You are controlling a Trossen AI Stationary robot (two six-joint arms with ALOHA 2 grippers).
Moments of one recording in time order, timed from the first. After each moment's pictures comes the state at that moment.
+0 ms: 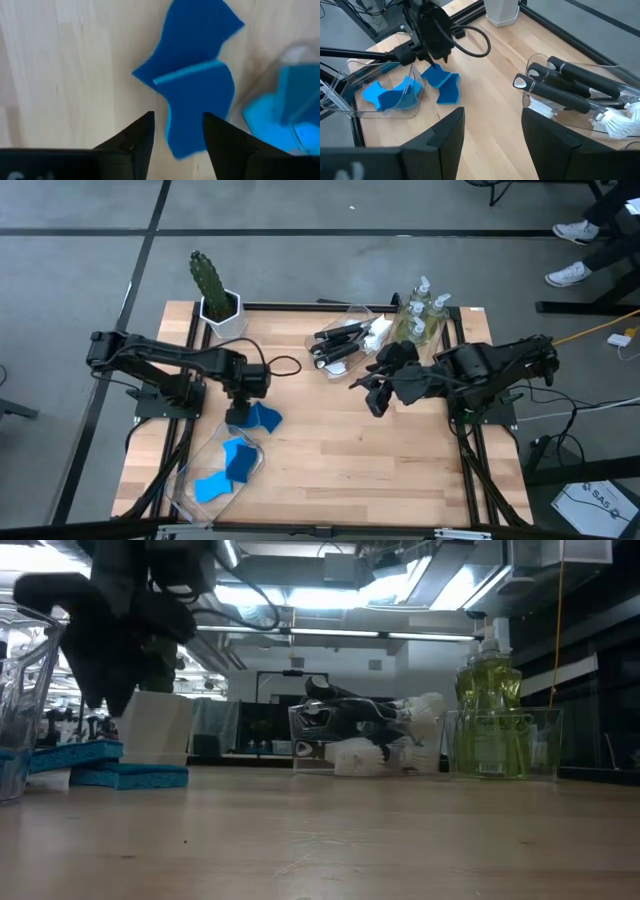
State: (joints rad) left arm 0.02 1.28 0.83 -0.99 0.14 -0.04; right arm 0.33 1.45 1.74 -1.08 0.58 0.77
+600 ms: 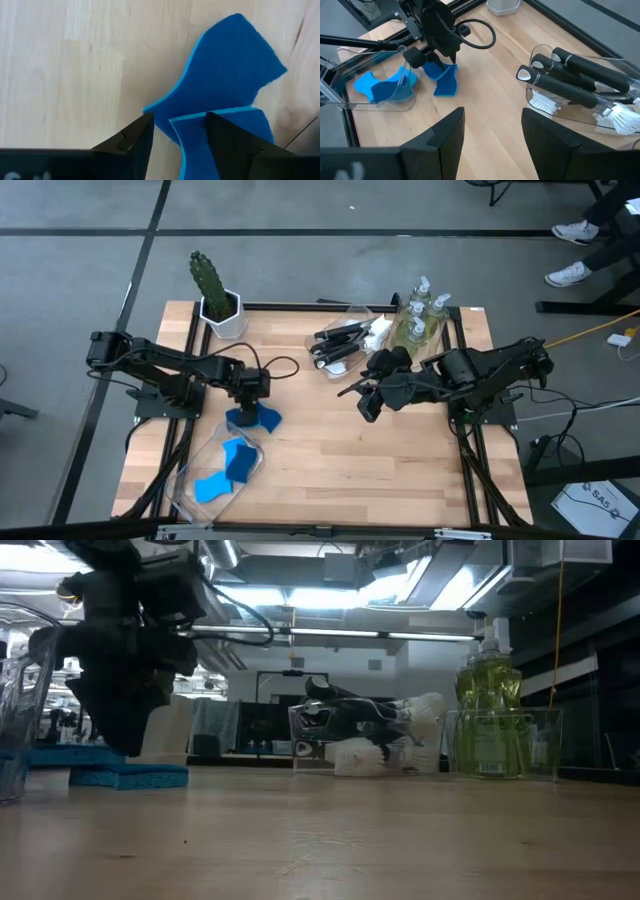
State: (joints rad) left arm 0.02 1.28 0.62 -0.61 0.09 -0.18; right arm 0.33 1.50 1.74 -1.08 0.56 0.78
